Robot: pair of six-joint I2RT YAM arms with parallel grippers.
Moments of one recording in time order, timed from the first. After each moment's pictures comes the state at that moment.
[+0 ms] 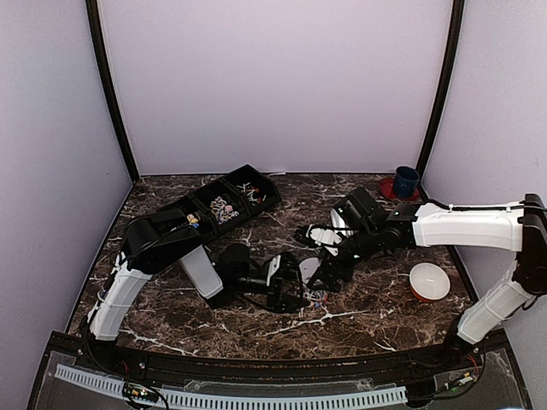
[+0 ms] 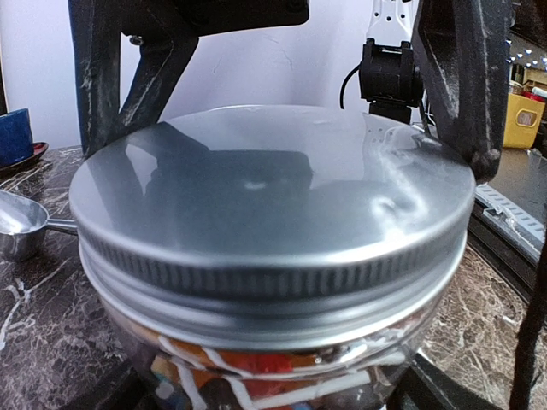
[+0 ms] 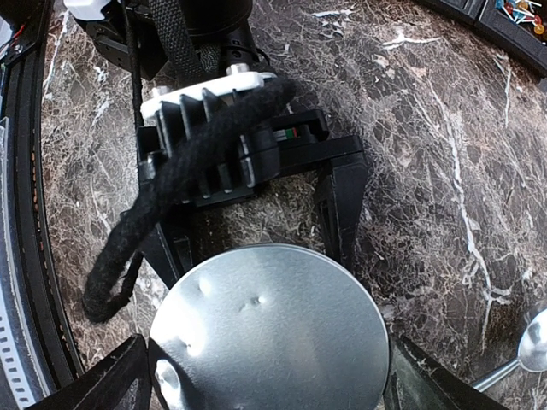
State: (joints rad) left arm -0.88 2.42 1.01 1.31 0.82 0.05; right arm 0.84 1.49 0.99 -0.47 -0.29 -0.28
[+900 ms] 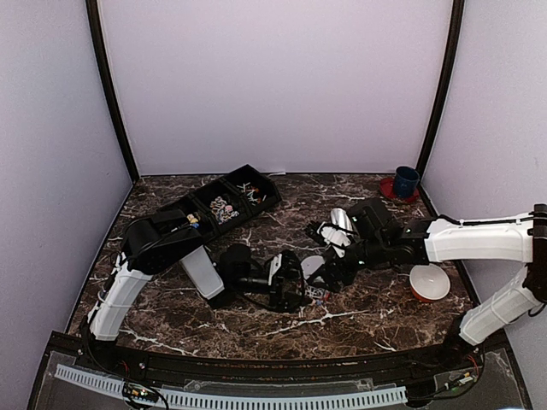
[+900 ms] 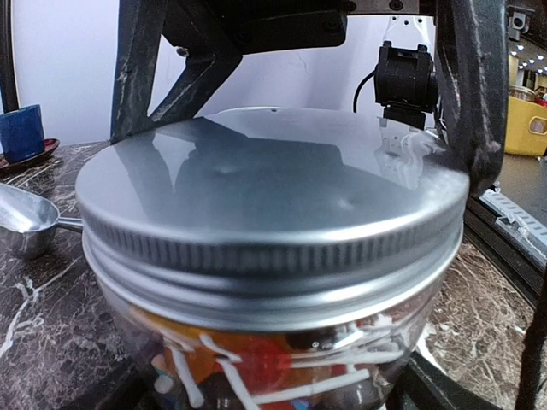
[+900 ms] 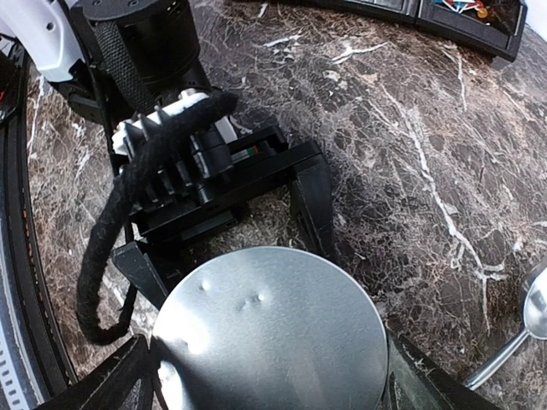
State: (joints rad) left arm -0.88 2.42 1.01 1.31 0.78 0.04; right arm 0.84 1.40 0.83 -0.26 -0.23 -0.11
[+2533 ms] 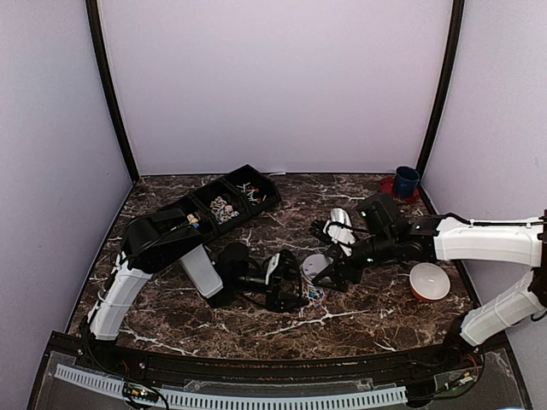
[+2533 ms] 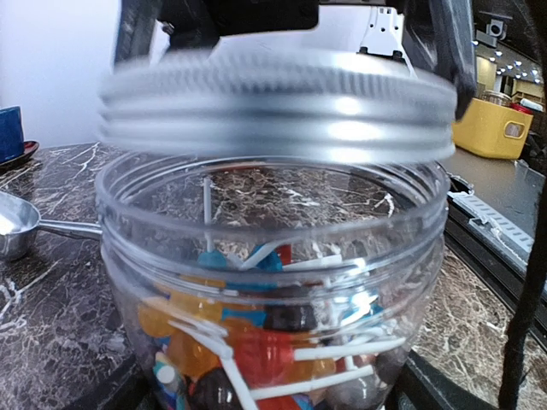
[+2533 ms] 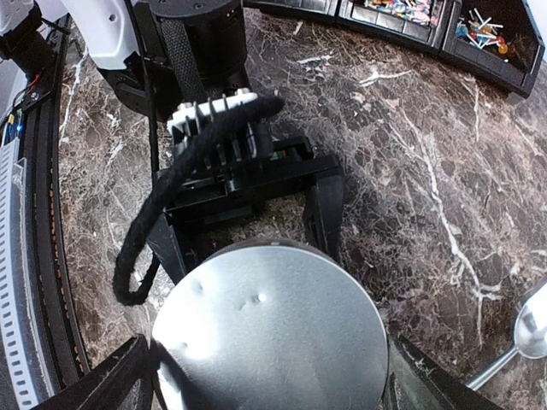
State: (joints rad) left arm -0.86 2.43 1.01 1.34 0.86 0.00; right arm 0.81 1.33 0.82 -0.28 -0.34 -0.21
